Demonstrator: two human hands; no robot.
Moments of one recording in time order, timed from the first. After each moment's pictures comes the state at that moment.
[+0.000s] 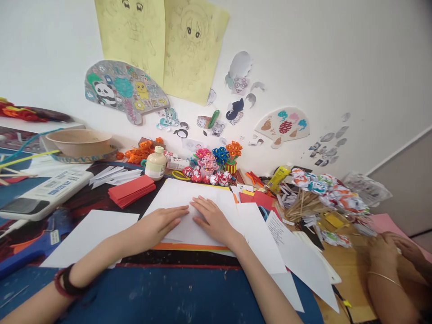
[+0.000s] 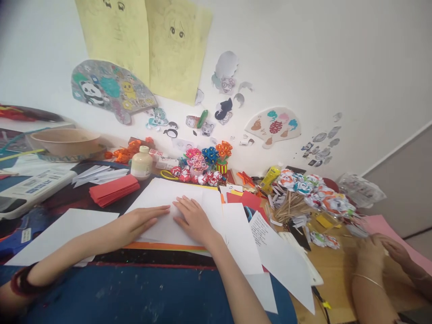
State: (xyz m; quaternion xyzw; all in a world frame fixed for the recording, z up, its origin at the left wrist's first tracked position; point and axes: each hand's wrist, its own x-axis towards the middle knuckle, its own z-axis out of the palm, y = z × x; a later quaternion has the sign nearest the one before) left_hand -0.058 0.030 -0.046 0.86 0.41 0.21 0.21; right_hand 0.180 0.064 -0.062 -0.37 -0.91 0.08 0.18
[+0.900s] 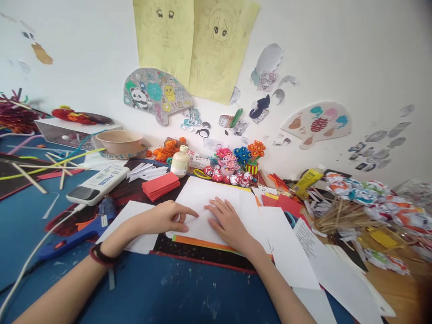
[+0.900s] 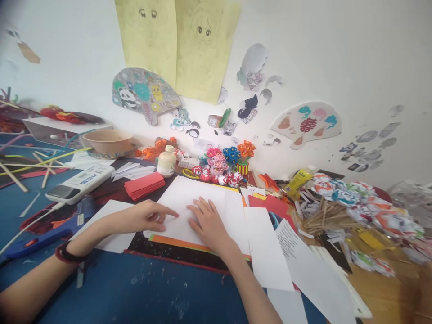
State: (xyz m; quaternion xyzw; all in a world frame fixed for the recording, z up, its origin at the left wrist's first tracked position) left_hand -0.100 0.031 -0.023 0.84 0.42 0.14 0.32; right_hand 0.154 0.052 -0.063 -0.38 -0.91 0.04 0.15
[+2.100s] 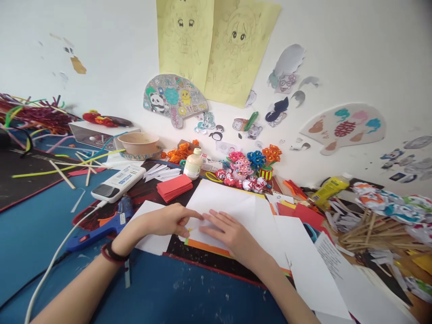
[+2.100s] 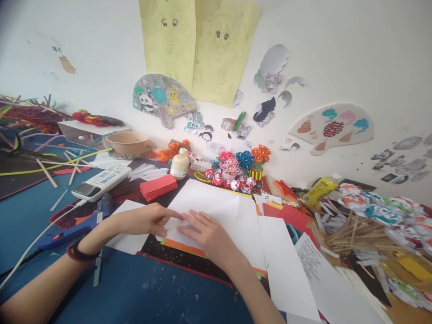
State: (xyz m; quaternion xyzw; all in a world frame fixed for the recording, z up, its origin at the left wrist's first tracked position) left_hand -0.122 0.032 -0.028 0.84 0.42 0.09 0.34; right_hand 0.142 0.044 -0.053 -0.19 -0.98 -0.03 0.10
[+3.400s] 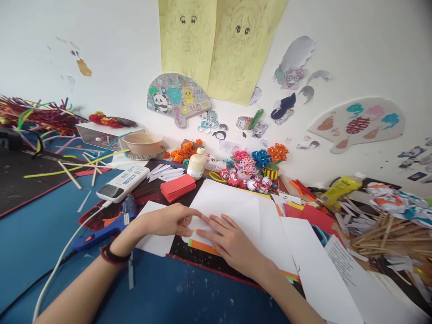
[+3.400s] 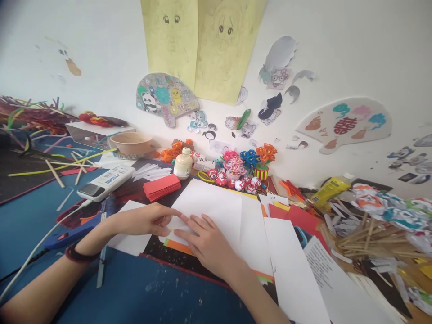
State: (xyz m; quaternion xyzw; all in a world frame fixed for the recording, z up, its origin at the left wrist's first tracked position) left_hand -0.127 0.030 -0.026 0.82 0.42 0.10 0.36; right_hand 0.126 0.032 -0.055 -0.23 -0.97 0.06 0.11
